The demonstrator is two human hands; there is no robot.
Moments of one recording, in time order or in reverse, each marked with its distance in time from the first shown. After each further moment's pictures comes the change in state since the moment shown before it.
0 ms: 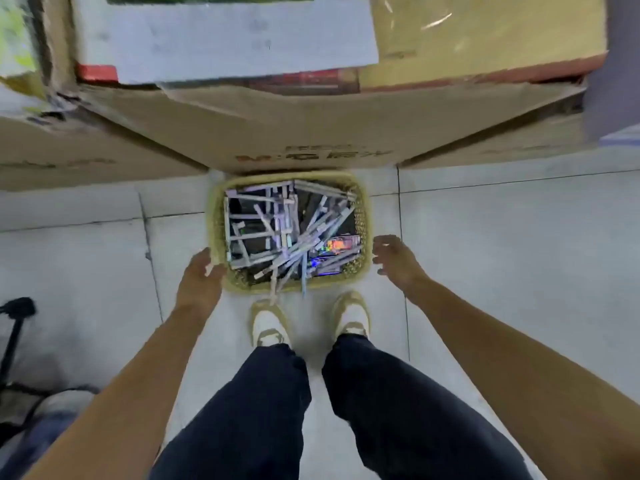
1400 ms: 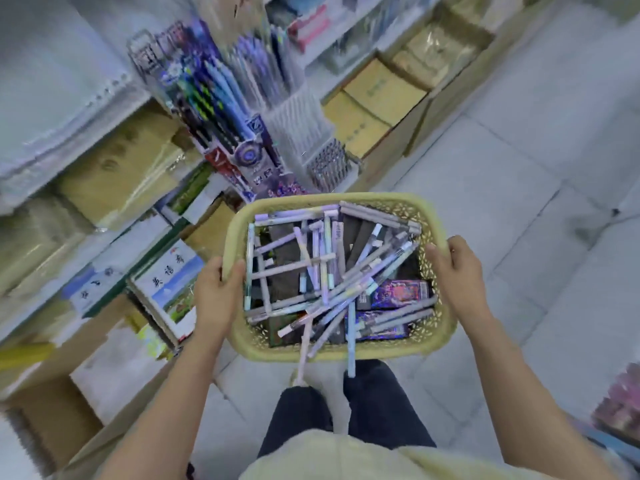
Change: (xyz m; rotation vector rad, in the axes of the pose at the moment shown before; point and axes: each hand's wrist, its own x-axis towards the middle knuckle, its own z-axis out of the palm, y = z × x) left_hand -0.537 0.351 -0.026 0.350 -0.167 0.969; right_hand -0.547 -0.020 -0.333 0.478 0.925 -0.325
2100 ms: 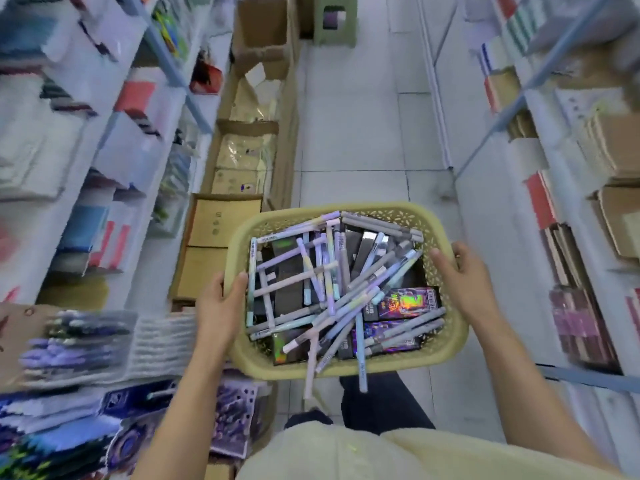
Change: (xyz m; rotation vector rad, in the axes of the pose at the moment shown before) left_hand 0.150 0.313 0.245 0.139 -0.583 0.392; right_hand 0.143 0.001 -0.181 0.130 0.563 0.340
